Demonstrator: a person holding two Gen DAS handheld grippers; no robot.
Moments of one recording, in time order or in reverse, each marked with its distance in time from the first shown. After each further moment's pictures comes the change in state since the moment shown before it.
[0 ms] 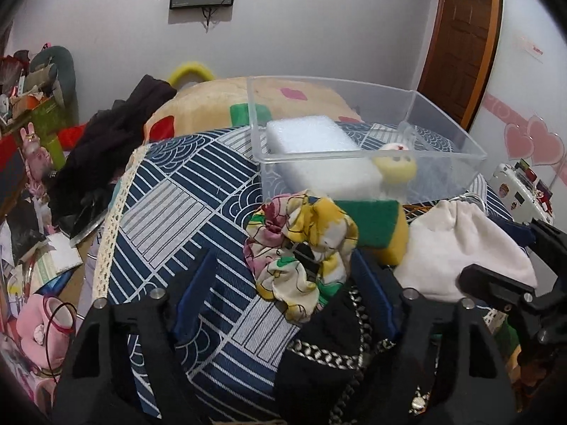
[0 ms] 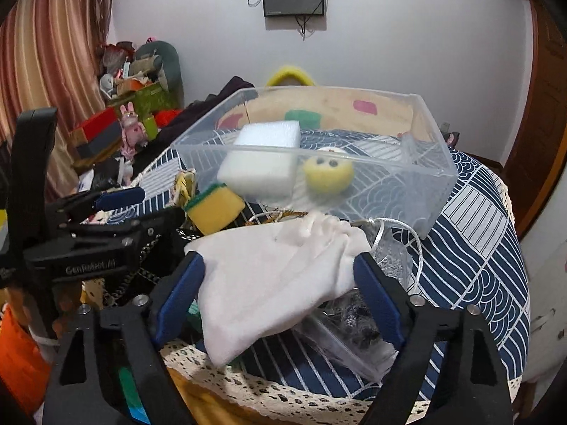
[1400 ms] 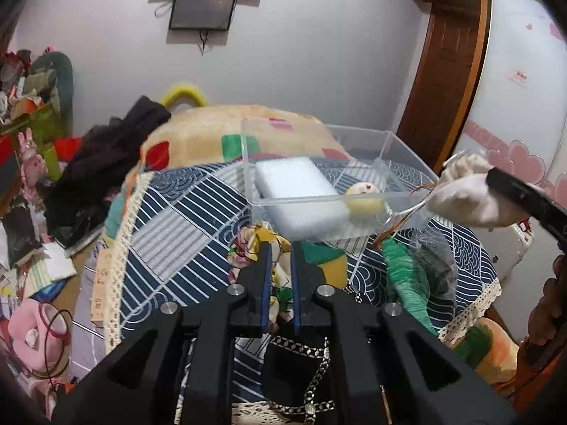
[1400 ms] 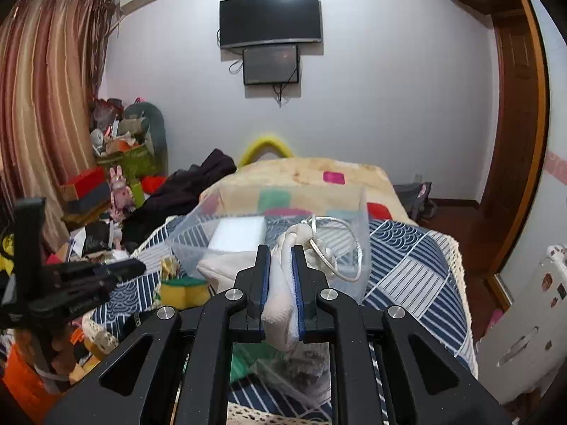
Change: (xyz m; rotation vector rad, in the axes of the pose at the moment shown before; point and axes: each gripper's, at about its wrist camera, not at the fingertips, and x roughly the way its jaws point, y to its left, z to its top) left arm -0.045 0.002 0.013 -0.030 -0.106 -0.072; right arm -0.079 -0.019 0.031 0.035 -0.275 -0.083
